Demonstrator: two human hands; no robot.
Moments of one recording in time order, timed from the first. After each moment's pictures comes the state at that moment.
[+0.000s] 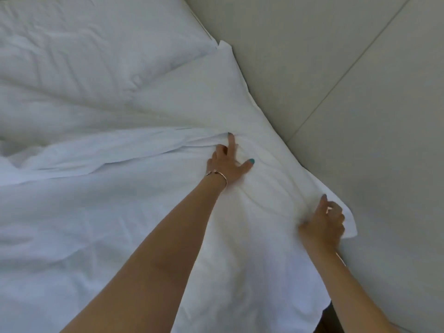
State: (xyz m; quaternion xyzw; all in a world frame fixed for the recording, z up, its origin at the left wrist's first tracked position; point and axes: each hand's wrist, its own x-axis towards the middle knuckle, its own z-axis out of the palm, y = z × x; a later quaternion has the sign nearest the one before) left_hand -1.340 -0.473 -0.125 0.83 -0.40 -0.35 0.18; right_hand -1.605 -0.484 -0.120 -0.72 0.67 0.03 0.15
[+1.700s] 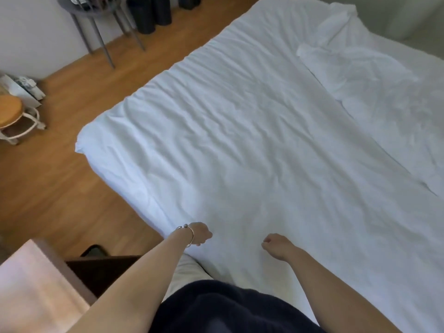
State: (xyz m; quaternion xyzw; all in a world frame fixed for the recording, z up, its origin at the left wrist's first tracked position) left_hand -1.253 0.656 -0.144 0.84 0.14 -0.47 0.24; right_hand -1.235 0.397 -0.145 -0.86 0.03 0.50 0.15
